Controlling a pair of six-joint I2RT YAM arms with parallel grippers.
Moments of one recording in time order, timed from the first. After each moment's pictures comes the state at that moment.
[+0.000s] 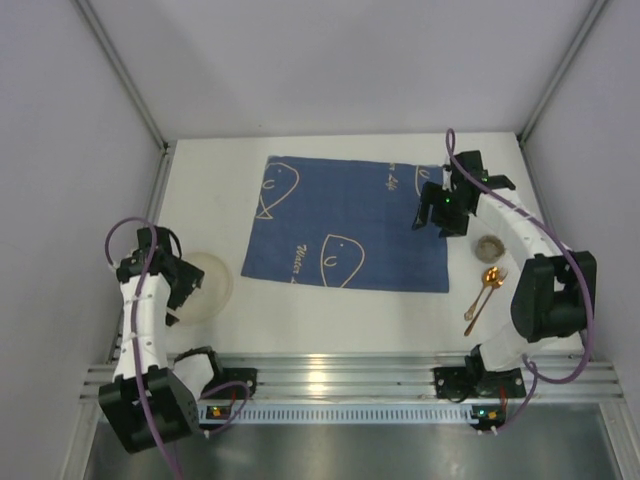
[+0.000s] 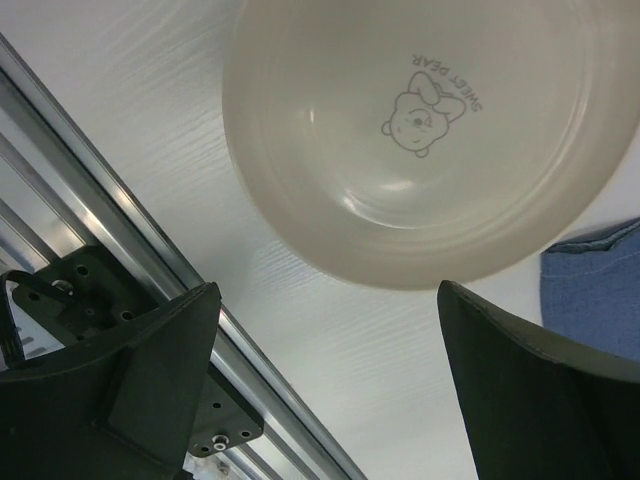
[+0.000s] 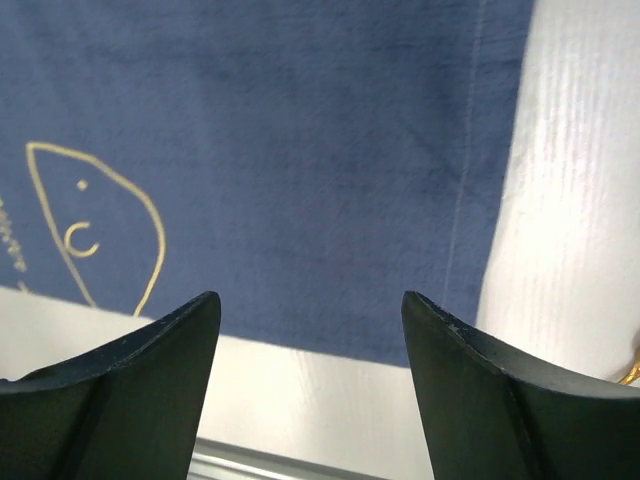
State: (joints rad) left arm 0.28 1.02 0.85 -1.07 -0.23 -0.81; right arm 0.13 1.63 1.28 -0.77 -0.15 0.36
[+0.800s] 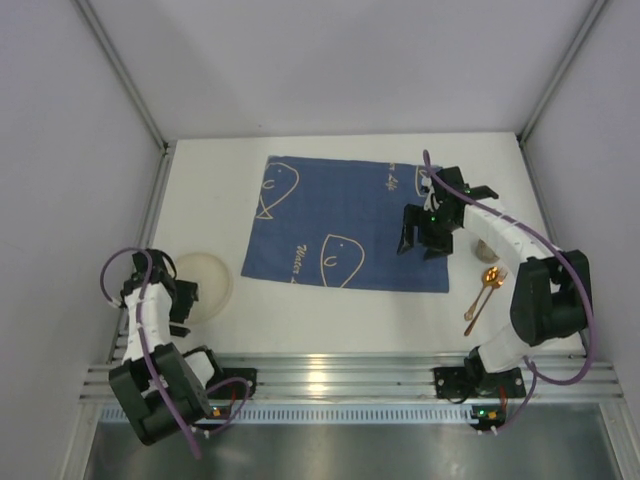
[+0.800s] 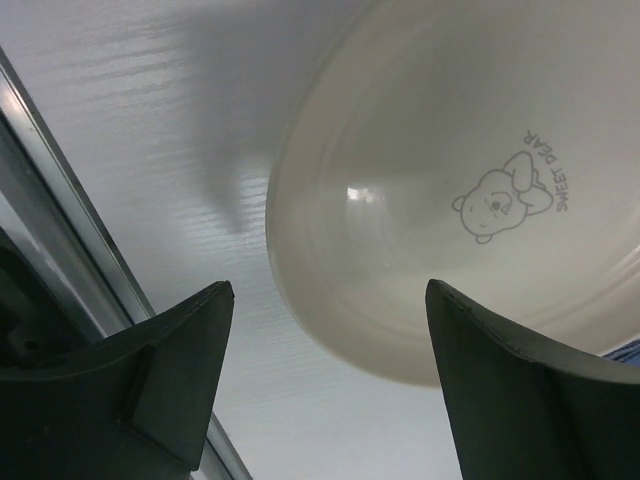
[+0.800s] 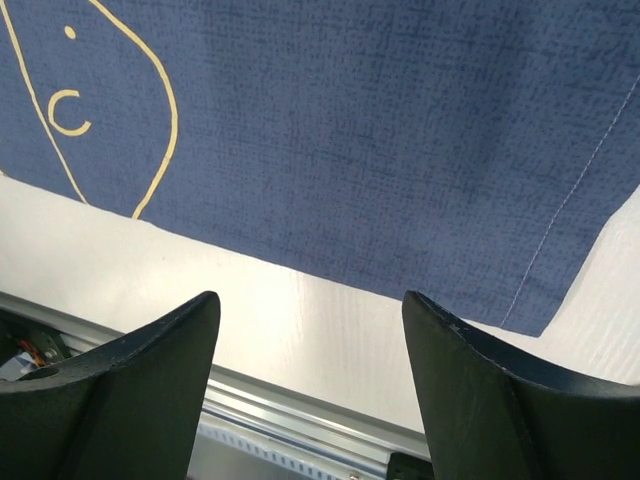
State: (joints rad) left arm 0.47 1.04 0.61 -0.87 -0.15 -0.98; right arm 0.25 1.56 1.17 -0.83 -0.27 0.34
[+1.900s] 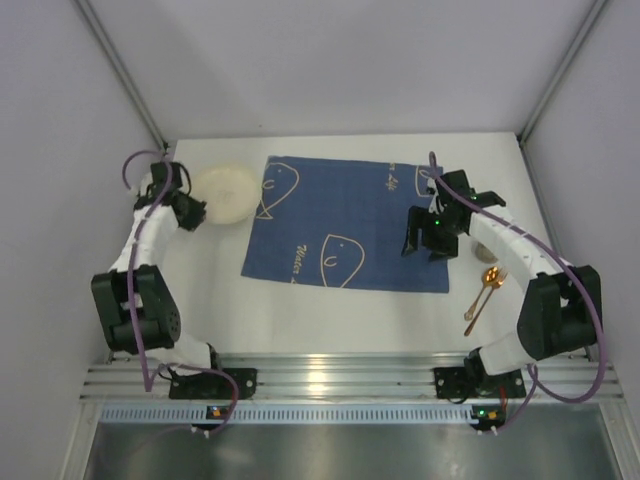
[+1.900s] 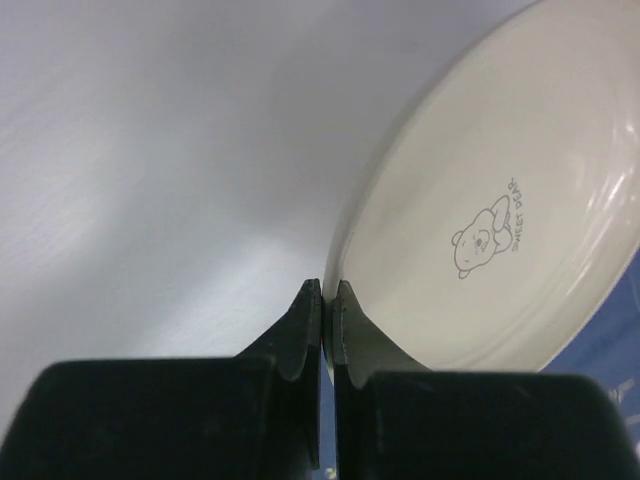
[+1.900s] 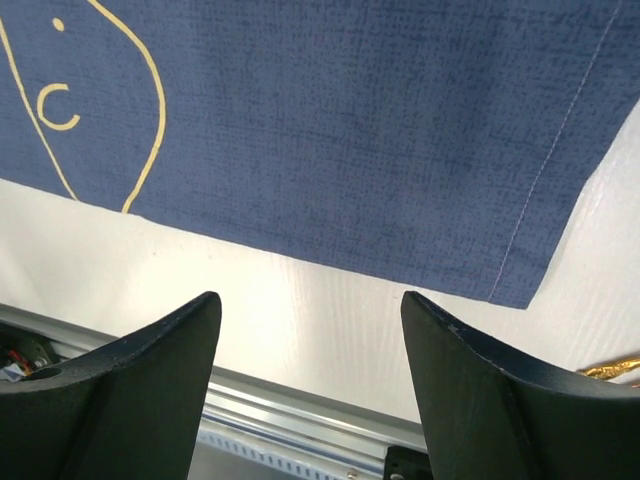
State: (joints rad) left arm 0.24 1.48 1.09 -0.56 -0.10 -0.89; right arm 0.26 1.50 1.13 -0.84 -0.22 0.36
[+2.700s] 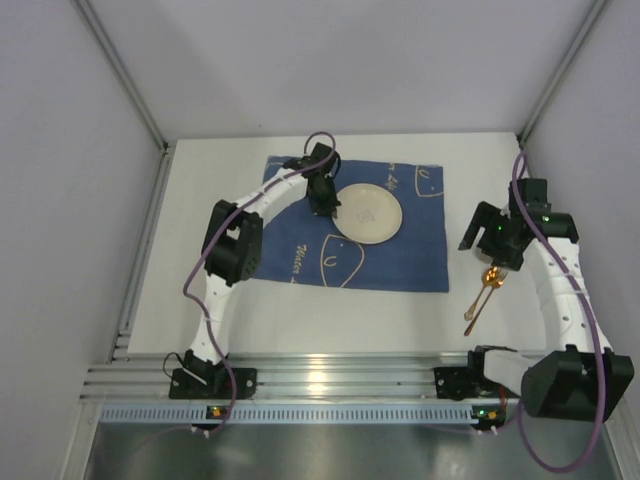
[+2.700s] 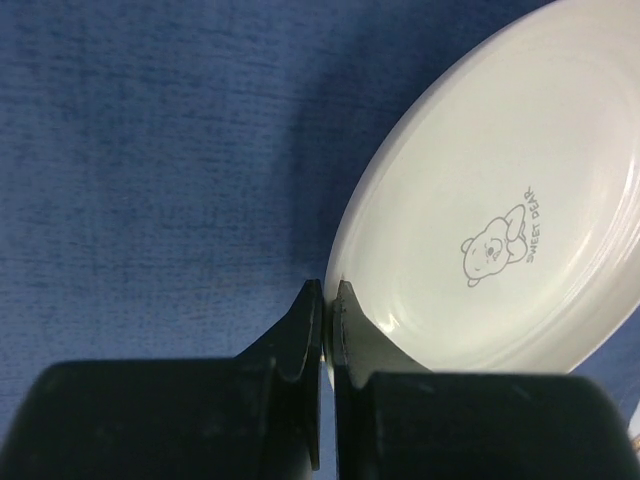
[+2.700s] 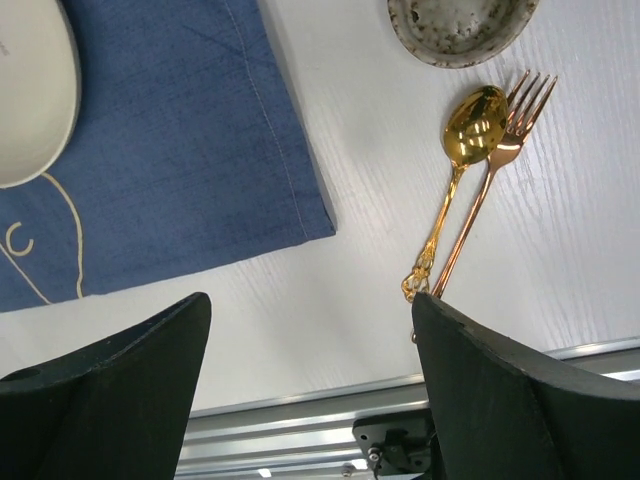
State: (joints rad) left arm -0.51 2.29 1.94 -0.73 0.05 -0.67; right arm -0.08 1.14 1.10 -1.02 -0.05 0.39
